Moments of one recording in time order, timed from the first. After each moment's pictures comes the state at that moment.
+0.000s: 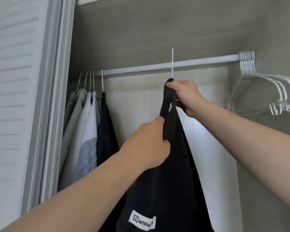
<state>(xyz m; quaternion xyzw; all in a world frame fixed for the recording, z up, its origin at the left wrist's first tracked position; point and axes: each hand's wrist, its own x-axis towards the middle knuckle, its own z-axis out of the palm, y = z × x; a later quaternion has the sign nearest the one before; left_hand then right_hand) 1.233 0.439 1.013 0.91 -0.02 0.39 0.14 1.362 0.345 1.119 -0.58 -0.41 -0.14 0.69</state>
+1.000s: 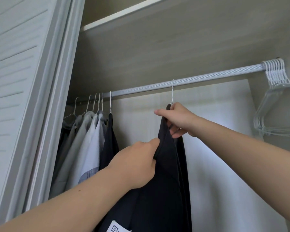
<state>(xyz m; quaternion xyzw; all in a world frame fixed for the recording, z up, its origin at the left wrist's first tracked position) 1.283 0.513 1.044 0.92 0.04 0.39 -0.08 1.423 0.404 1.148 -0.73 -0.42 -0.14 0.52</state>
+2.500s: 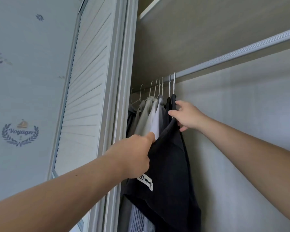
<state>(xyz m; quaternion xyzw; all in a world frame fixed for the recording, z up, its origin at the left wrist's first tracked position) 1.182 0.552 1.014 0.89 0.33 0.30 -0.10 1.401 0.550 1.111 -0.64 -0.60 -0.07 0.48</state>
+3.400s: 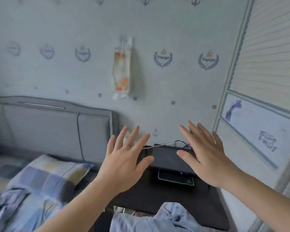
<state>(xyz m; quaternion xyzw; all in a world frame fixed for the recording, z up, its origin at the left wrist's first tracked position) 0.702 0.261 0.729 0.66 0.71 0.23 -0.11 0.941 0.354 0.772 -0.40 -0.90 0.00 0.18</state>
